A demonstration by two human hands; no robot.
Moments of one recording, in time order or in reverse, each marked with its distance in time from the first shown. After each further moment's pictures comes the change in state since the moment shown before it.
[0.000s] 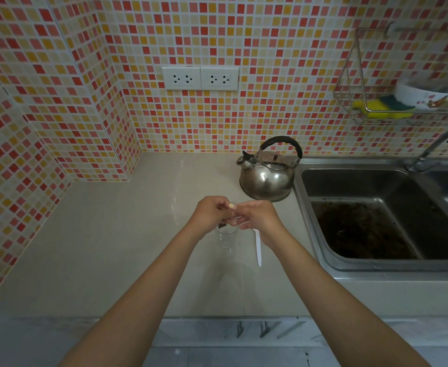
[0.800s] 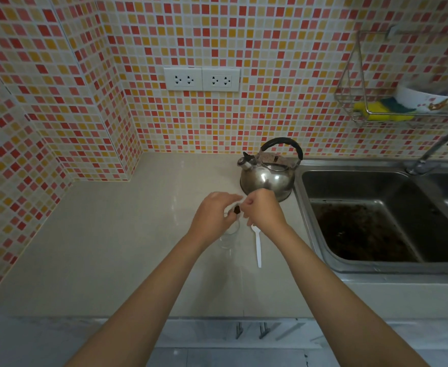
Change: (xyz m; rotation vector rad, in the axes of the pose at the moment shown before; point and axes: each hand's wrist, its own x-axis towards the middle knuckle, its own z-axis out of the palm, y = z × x) left_hand -0.009 -0.004 0.009 0.608 0.193 0.410; right_hand 0.000 -0.029 0.001 -0.765 0.155 -0.113
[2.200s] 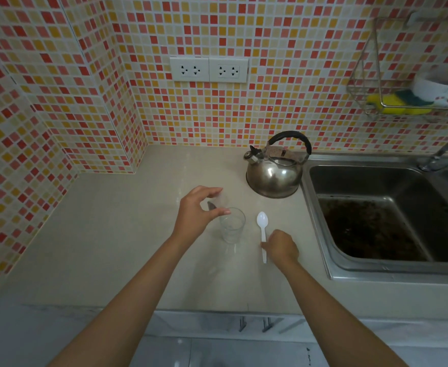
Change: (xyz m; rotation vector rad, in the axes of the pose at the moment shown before) left_hand -0.018 -0.040 -0.016 -0.342 0.215 -0.160; right_hand 0.002 0.122 0.070 -0.195 0.010 0.341
